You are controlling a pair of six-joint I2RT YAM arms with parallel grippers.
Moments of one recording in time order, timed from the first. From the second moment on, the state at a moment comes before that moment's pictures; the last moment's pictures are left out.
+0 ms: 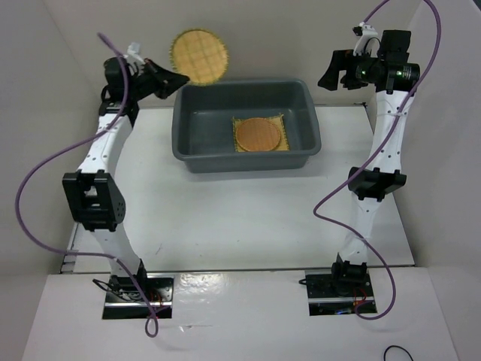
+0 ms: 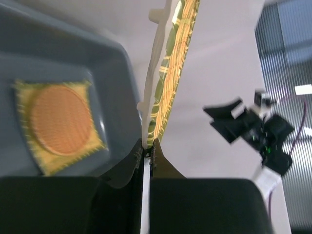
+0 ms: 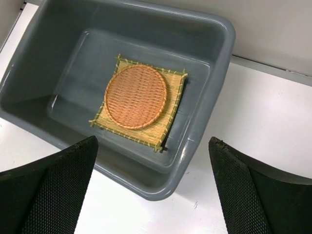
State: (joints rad) left arm 0.06 1.82 1.75 -0.01 0.71 -1.08; right arm -0.14 2.28 3.00 -1.29 -0.61 -0.11
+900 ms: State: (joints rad) left arm -0.23 2.96 3.06 -0.66 0.89 -1.07; right arm -0.36 2.28 3.00 -1.29 -0.67 -0.10
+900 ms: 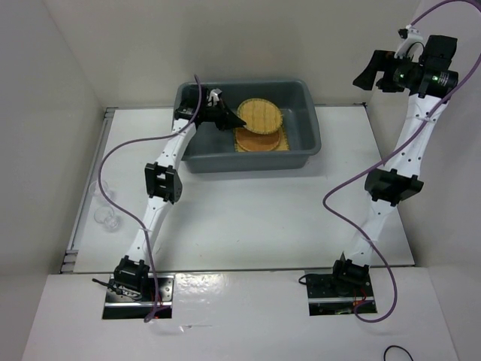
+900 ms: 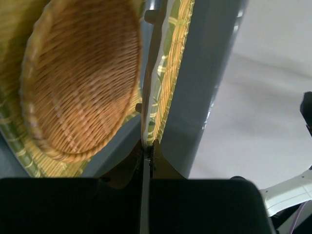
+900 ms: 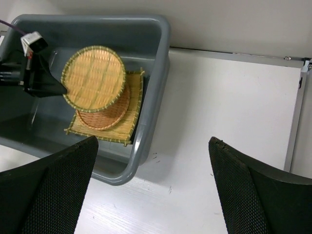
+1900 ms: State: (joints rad) left arm -0.25 2.98 3.10 -1.00 0.78 -0.94; right arm -0.38 2.28 3.00 -1.29 -0.72 -0.10
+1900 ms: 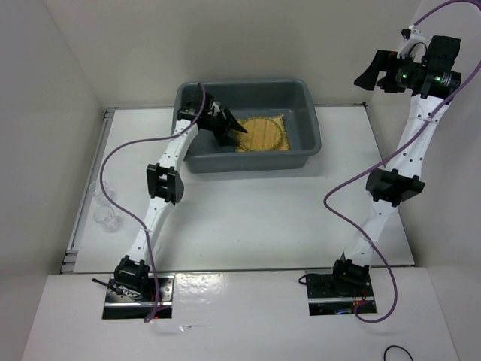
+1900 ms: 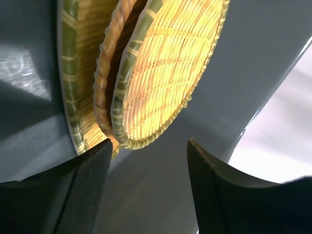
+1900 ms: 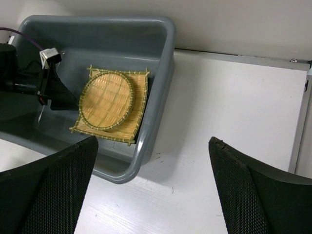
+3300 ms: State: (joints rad) left arm 0.31 1.76 1.48 -0.95 -0.27 -0.63; right arm -0.27 2.32 2.95 -1.29 -0.74 -0.09
